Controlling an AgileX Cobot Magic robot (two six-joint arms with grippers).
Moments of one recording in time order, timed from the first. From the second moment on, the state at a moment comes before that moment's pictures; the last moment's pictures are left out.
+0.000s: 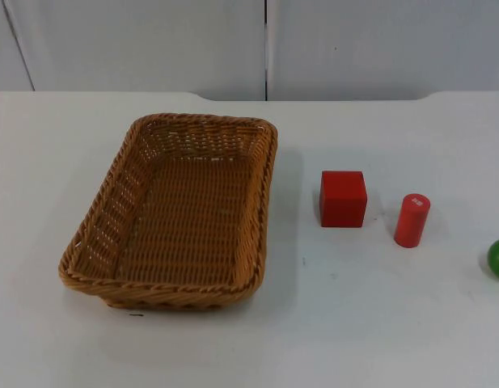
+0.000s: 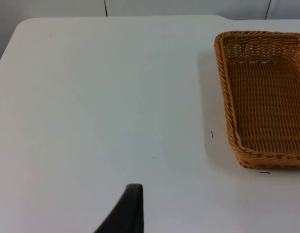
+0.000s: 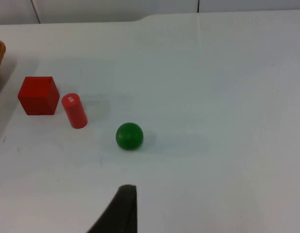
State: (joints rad) right arm 0.08 0.00 -0.52 -0.07 1.09 0.07; left arm 0.01 0.00 -0.50 -0.07 1.07 0.03
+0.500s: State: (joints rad) right arm 0.08 0.00 -0.52 -0.07 1.09 0.07; left arm 0.01 0.00 -0.50 -0.07 1.07 0.03
